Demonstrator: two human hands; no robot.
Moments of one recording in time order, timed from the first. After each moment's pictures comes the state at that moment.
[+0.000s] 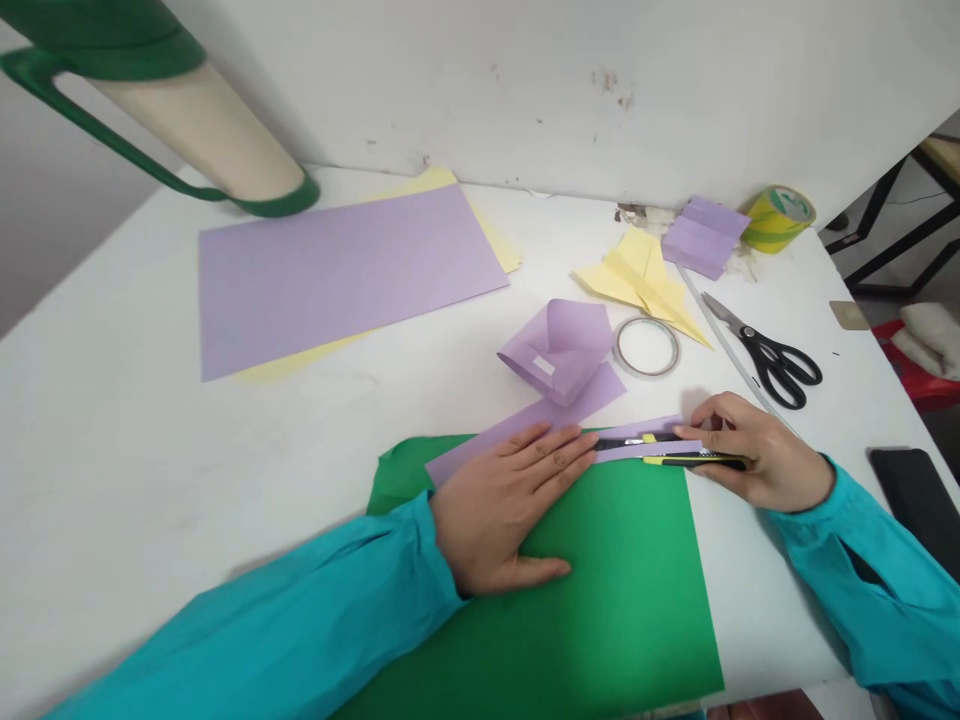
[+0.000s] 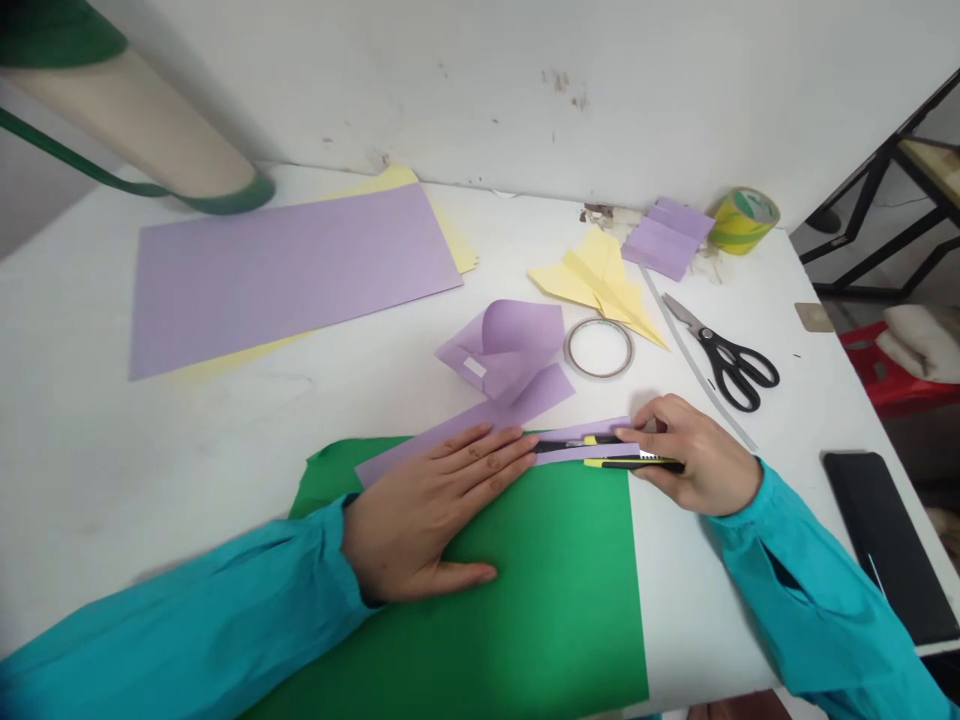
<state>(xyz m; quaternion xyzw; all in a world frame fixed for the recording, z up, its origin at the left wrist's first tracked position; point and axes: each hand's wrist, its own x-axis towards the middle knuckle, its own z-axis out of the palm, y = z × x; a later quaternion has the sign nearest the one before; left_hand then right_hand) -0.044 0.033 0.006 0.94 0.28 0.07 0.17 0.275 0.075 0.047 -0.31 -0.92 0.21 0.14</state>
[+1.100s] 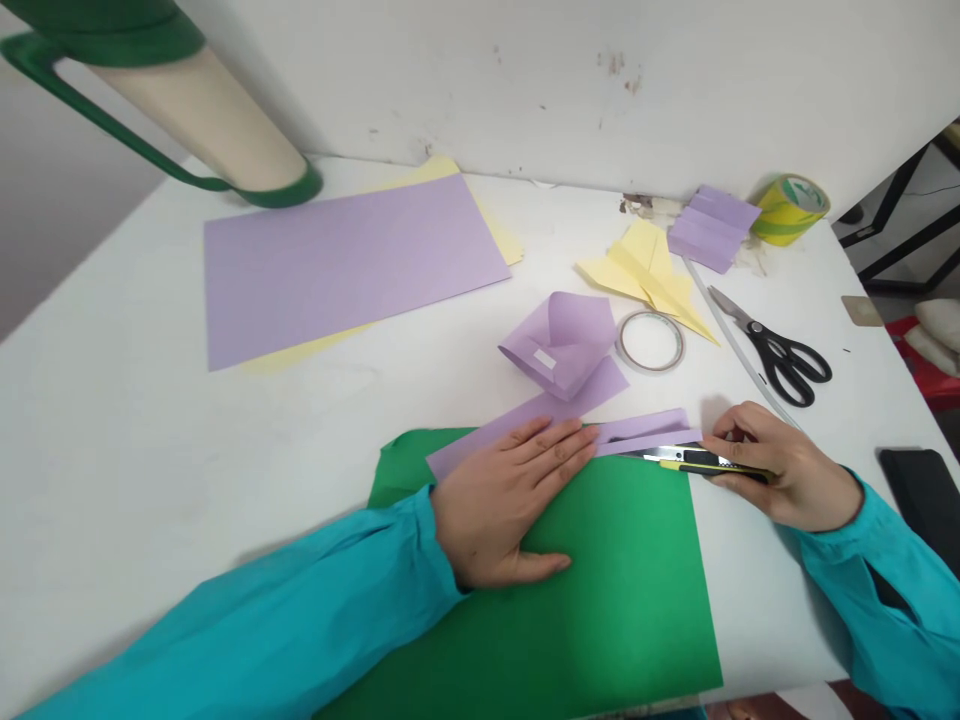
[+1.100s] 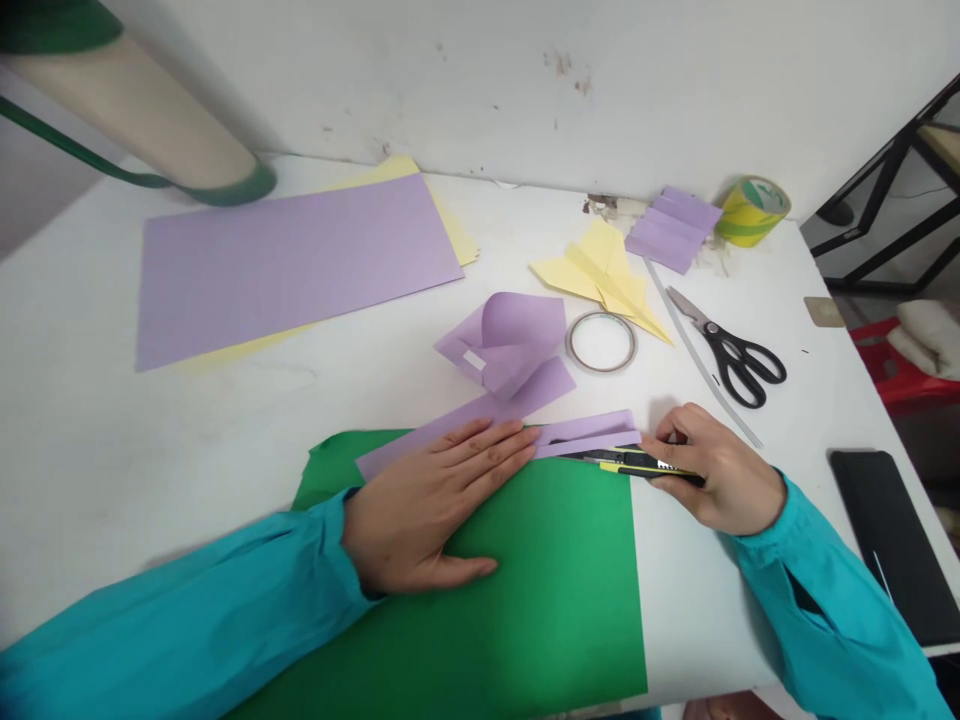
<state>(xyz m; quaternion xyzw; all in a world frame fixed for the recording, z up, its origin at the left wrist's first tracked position) -0.042 0.032 0.007 0.94 0.29 0.07 0.17 0.287 0.063 0.047 -0.33 -0.91 0.22 0.13</state>
